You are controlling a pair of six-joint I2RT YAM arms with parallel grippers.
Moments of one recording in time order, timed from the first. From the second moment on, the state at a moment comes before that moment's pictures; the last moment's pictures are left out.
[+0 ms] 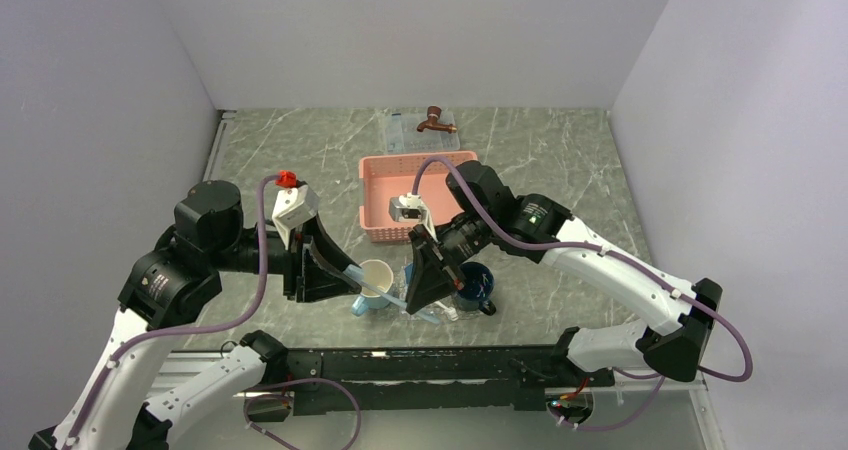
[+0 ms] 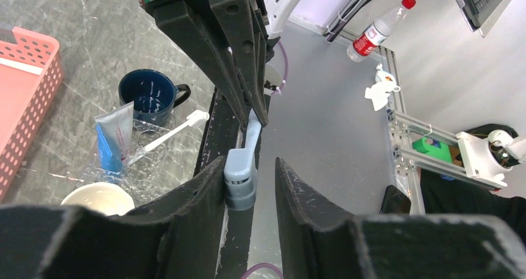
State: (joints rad) left arm -0.56 0.77 1.28 -0.83 0.96 -0.13; right arm 0.95 1.28 1.31 -0.67 -1.08 0.06
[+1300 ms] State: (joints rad) left arm -0.59 0.77 1.23 -0.95 0.73 -0.22; right arm 0.94 1.00 1.29 -0.71 -0.33 0.16
